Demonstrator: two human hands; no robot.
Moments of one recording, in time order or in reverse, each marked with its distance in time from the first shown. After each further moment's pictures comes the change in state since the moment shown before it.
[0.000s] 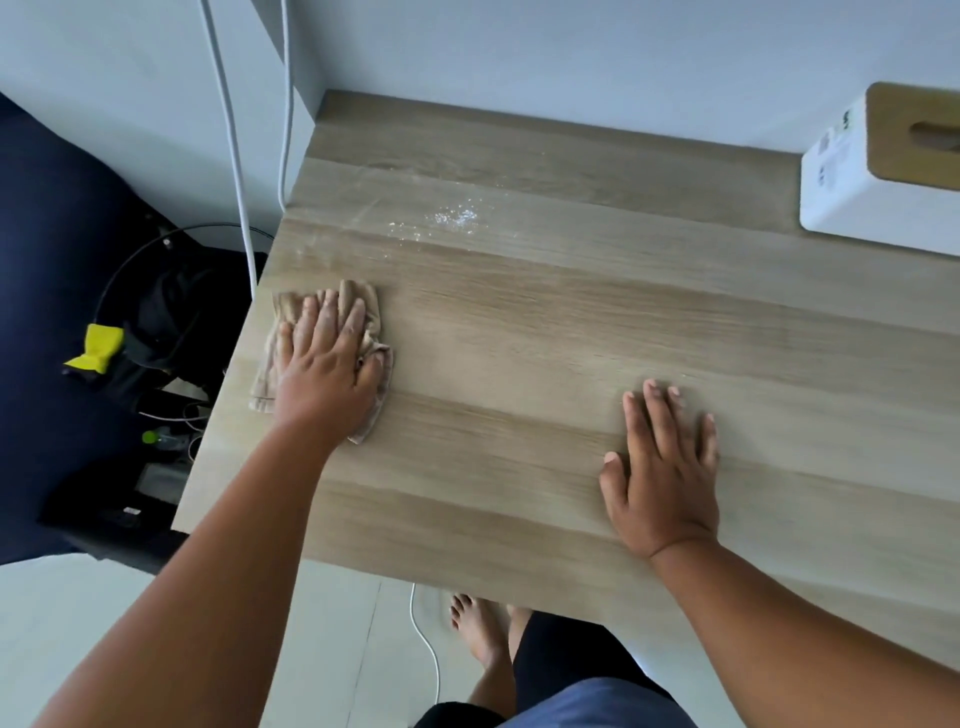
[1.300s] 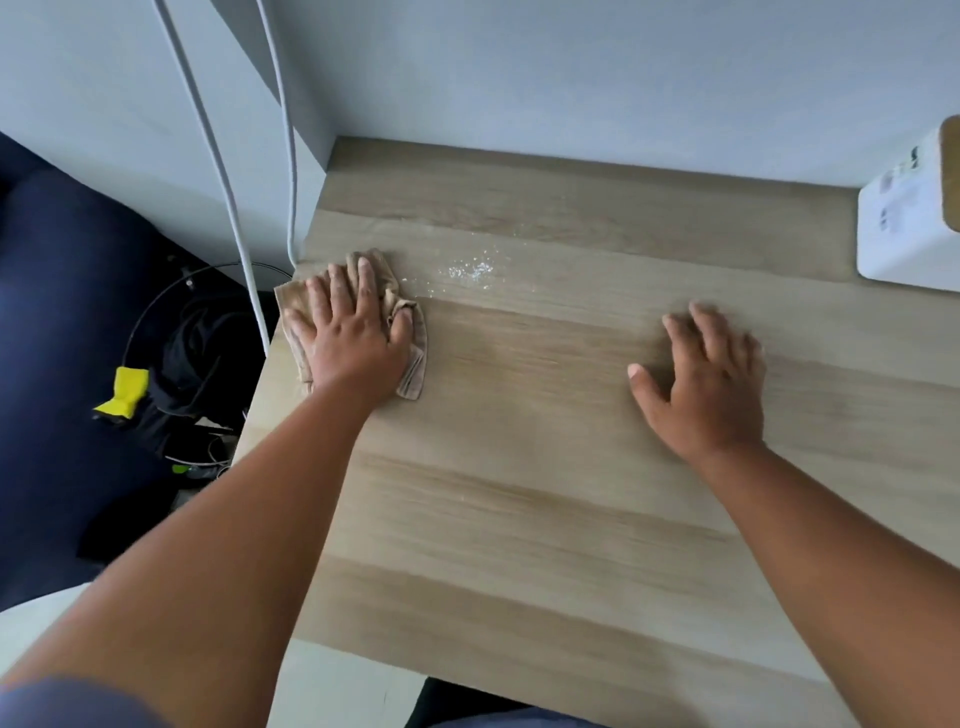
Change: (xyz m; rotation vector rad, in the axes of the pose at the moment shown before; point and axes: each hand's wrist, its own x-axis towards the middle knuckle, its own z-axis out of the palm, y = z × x) left_hand 0.121 0.030 -0.007 0.004 0.020 -0.205; right_hand 0.172 0.014 -0.016 0.091 0.047 0.057
